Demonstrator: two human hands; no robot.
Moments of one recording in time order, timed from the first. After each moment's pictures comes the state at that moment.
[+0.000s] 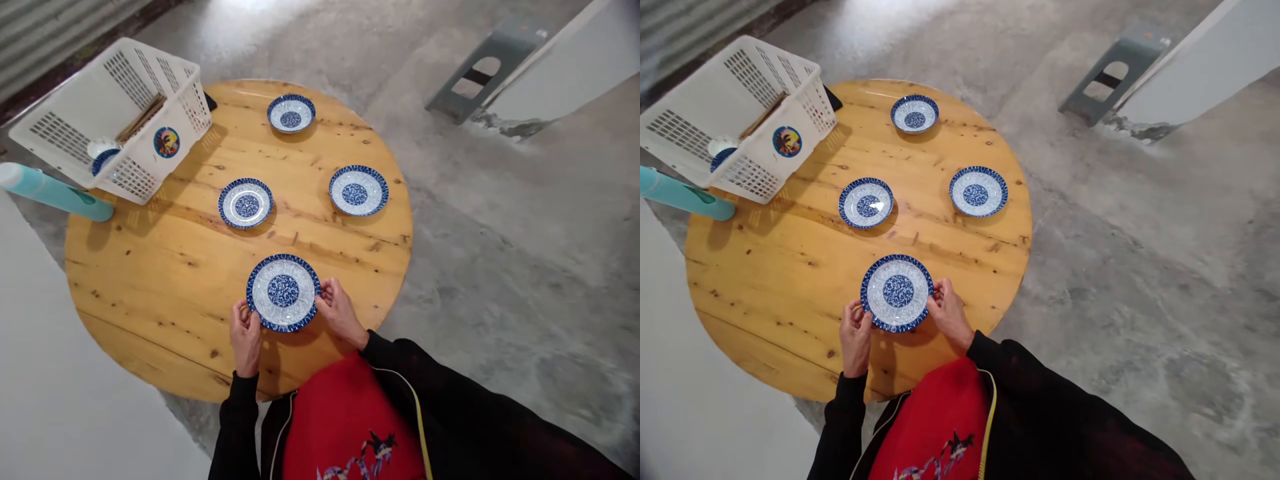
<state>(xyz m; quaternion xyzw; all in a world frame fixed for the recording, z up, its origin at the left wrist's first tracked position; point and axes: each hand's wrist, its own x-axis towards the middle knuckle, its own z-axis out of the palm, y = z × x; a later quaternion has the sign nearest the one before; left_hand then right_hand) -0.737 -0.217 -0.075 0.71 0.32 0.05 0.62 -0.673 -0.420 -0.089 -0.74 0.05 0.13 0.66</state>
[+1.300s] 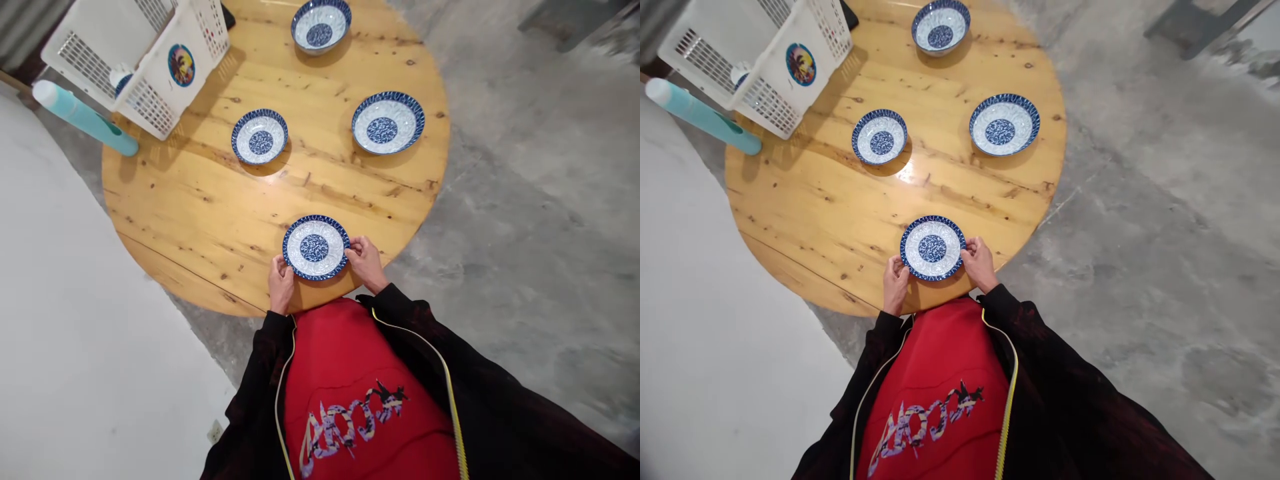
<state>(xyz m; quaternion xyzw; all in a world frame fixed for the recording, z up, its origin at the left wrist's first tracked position) -0.792 -0.294 -0.117 0.74 0.28 0.02 0.61 -0.705 -0.497 -0.141 -0.78 0.09 0.13 0.61</state>
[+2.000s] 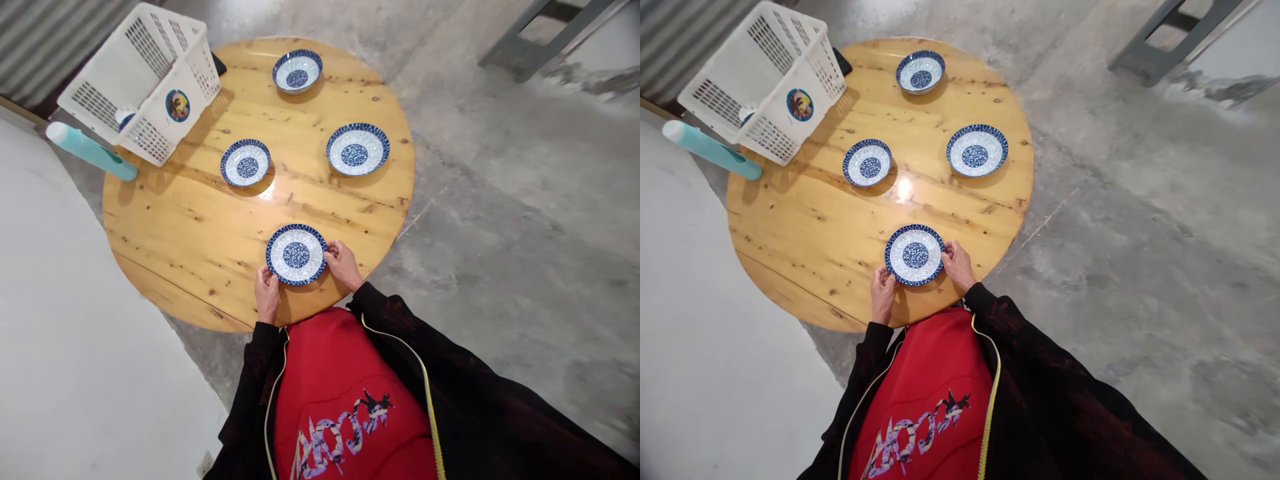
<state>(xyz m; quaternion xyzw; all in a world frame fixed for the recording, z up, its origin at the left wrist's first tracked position) -0.782 -0.296 -0.135 0.70 0.31 0.08 0.64 -0.674 -0.493 -0.151 -0.79 0.04 0.11 0.60</state>
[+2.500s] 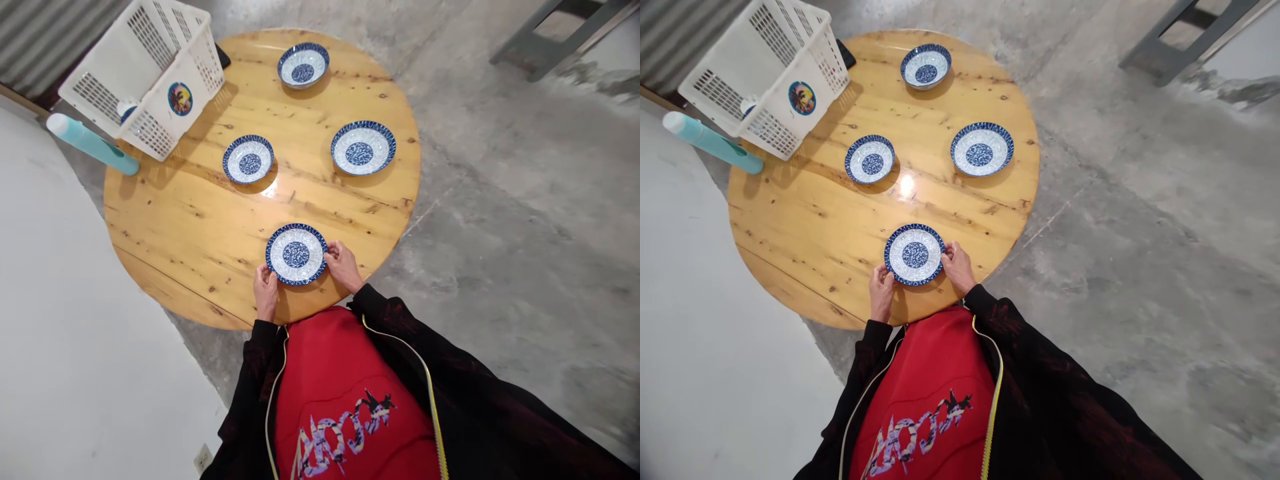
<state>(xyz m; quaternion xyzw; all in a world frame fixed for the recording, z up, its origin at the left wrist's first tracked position) -0.780 -0.295 -0.133 0.69 0.33 0.09 0.64 -0.677 -0.492 -0.148 -0.79 0.03 0.13 0.60</state>
